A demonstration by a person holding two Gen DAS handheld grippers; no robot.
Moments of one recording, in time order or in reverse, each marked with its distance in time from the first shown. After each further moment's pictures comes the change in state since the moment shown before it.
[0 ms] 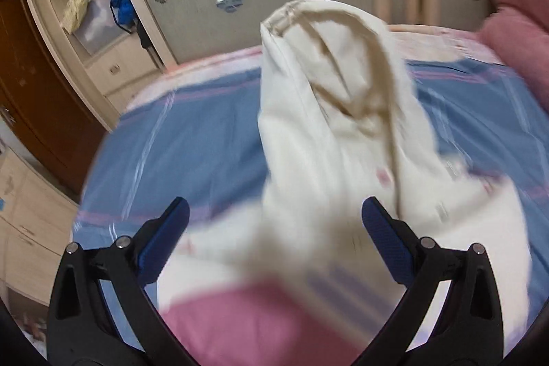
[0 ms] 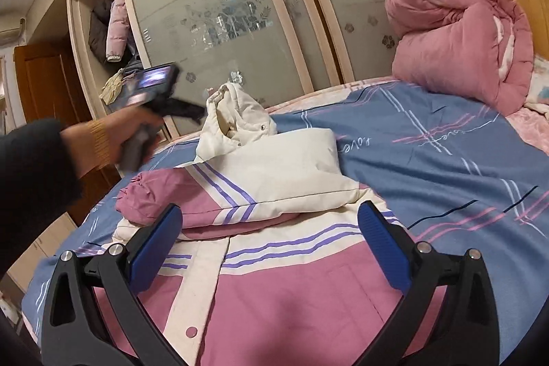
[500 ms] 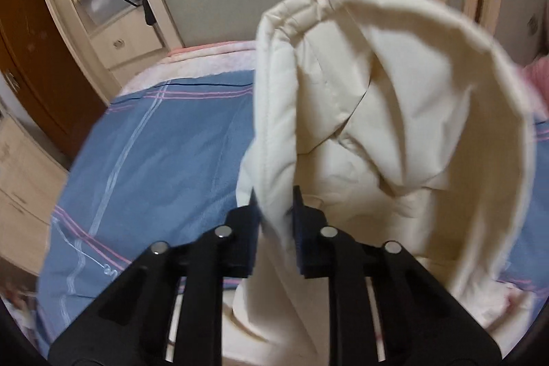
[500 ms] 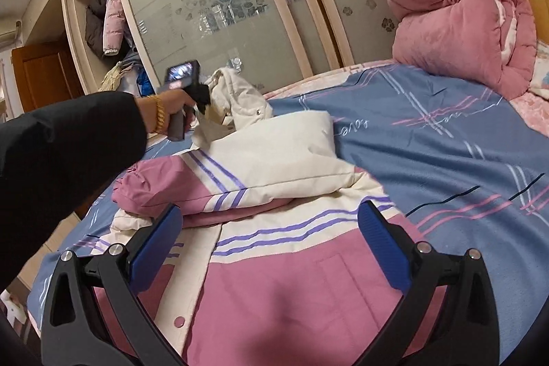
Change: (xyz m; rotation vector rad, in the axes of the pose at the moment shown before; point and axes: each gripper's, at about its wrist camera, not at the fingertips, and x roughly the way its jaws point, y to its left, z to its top) left arm 0.088 0.013 0.063 -0.177 0.057 -0.011; right arm 0.011 -0.018 -0.005 0.037 0.067 0.029
